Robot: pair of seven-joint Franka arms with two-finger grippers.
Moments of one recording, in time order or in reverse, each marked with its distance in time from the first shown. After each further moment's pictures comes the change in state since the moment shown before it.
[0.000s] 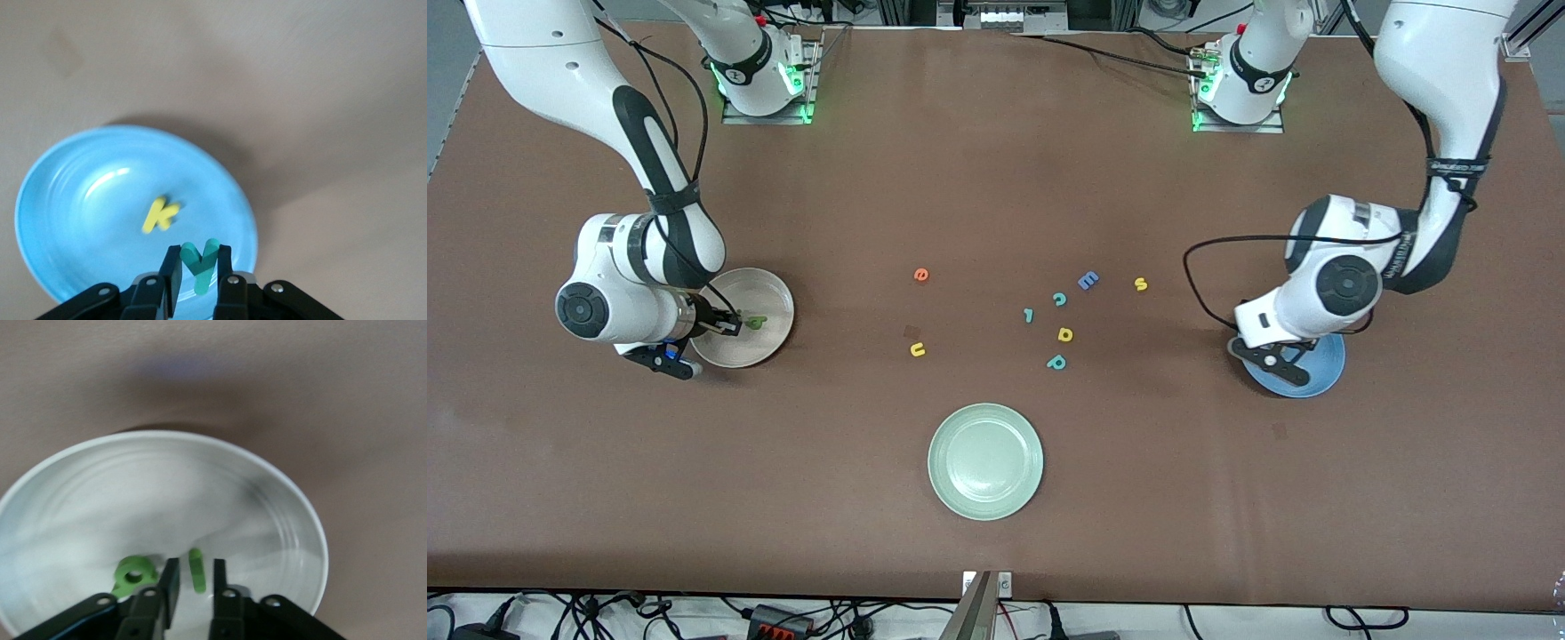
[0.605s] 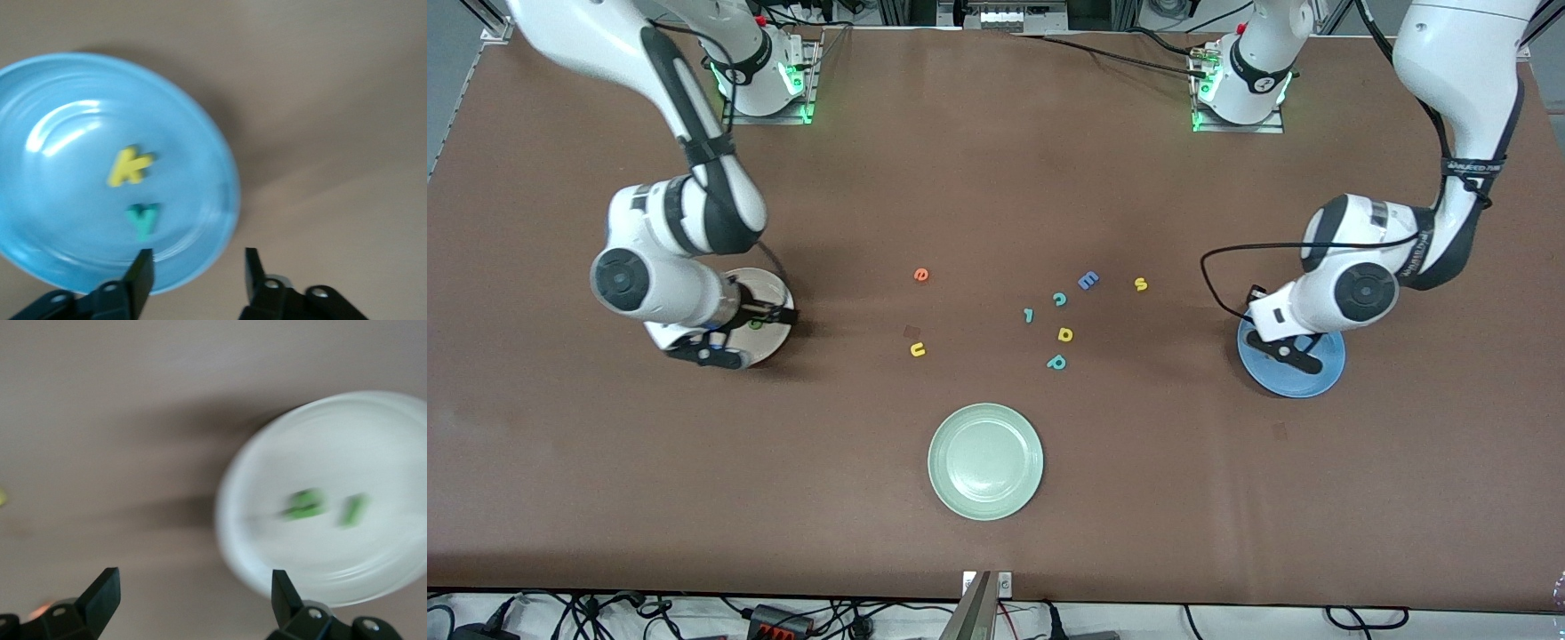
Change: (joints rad) left arm 0.088 -0.013 -0.130 -0.026 0.000 -0.106 -0.064; right arm 0.184 -0.131 0.059 0.021 0.096 -0.054 0.007
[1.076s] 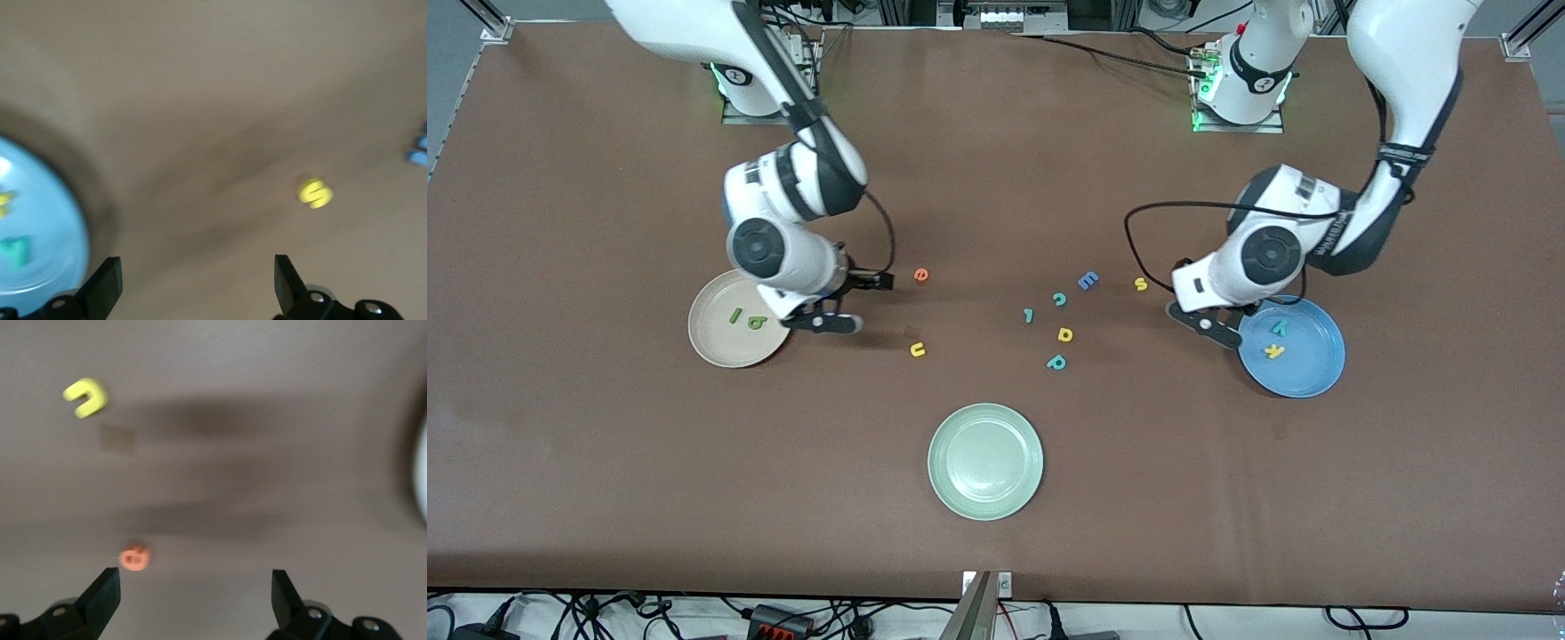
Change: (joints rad) left arm -0.003 -0.017 -0.204 -0.078 -0.001 0.061 -0.187; right arm 0.238 0.037 0.015 -0.029 0.039 0.074 0.171
